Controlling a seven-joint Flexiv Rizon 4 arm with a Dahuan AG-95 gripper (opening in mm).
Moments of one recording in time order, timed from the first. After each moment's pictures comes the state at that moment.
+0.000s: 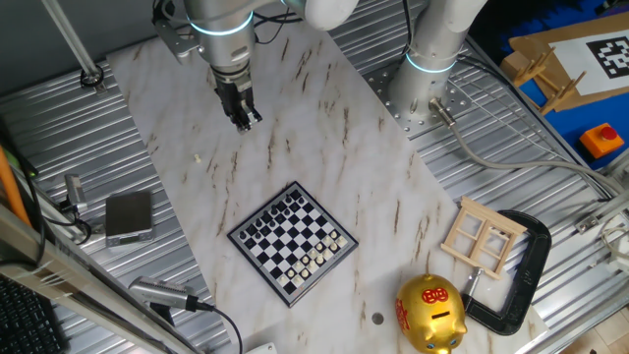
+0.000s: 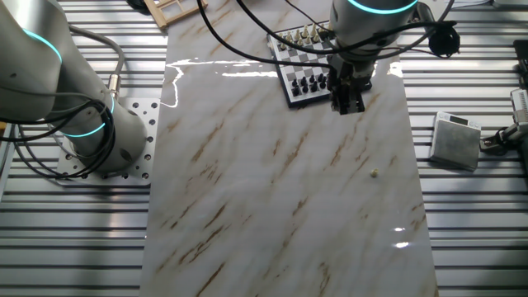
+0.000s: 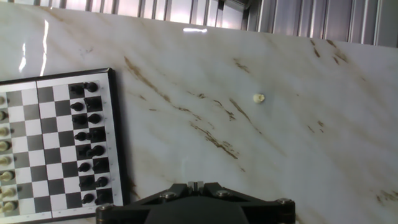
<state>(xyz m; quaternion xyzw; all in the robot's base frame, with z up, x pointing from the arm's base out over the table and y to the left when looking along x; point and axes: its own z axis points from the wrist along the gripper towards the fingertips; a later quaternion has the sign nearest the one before) 0.500 0.000 0.170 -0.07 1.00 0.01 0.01</state>
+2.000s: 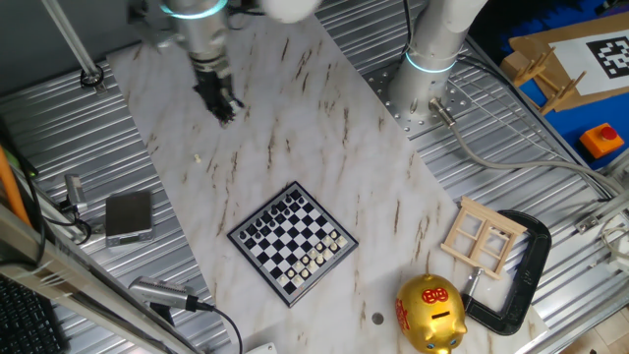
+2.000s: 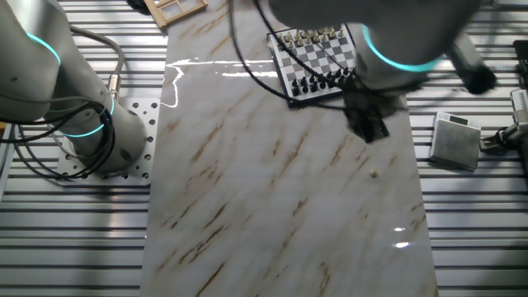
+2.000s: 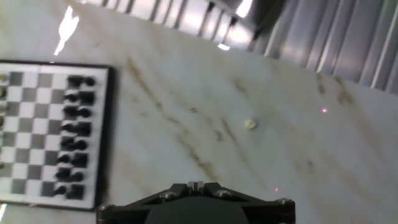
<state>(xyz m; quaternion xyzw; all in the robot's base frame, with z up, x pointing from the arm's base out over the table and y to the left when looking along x) 0.546 -0.052 0.155 -0.17 0.98 0.05 0.02</state>
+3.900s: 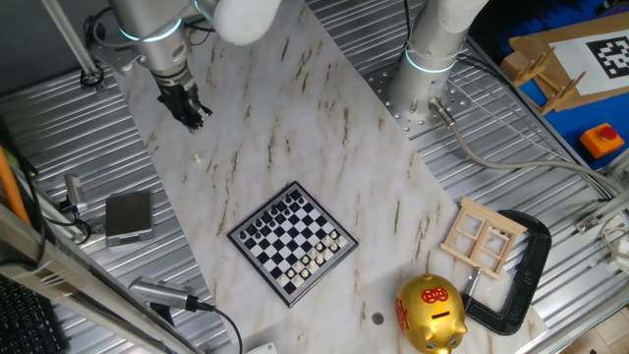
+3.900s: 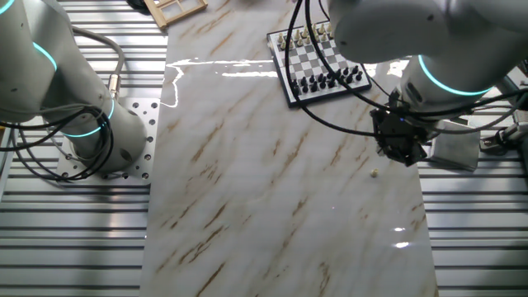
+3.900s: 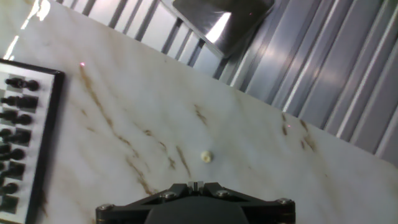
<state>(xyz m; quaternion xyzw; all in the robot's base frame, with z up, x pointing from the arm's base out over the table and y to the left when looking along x) 0.588 -0.071 0.125 -0.24 0.97 0.01 0.01</state>
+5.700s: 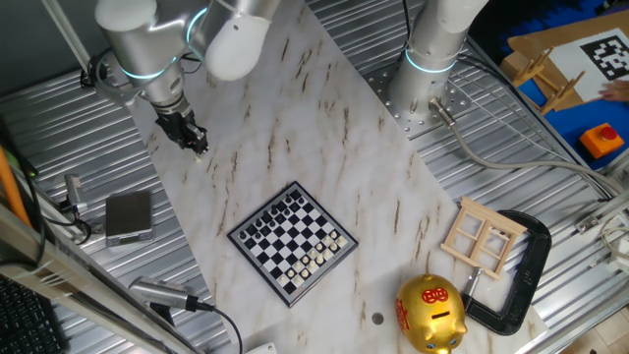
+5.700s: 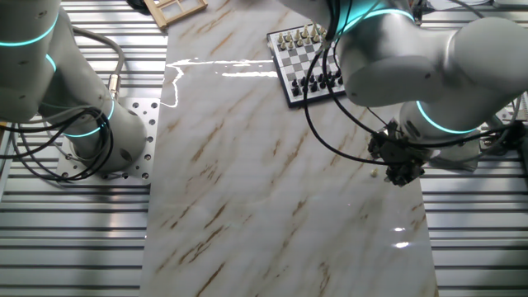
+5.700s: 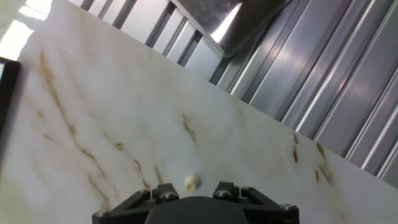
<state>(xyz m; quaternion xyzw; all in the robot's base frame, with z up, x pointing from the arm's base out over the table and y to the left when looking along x) 0.613 -0.085 0.043 -0.27 0.96 0.01 -0.01</state>
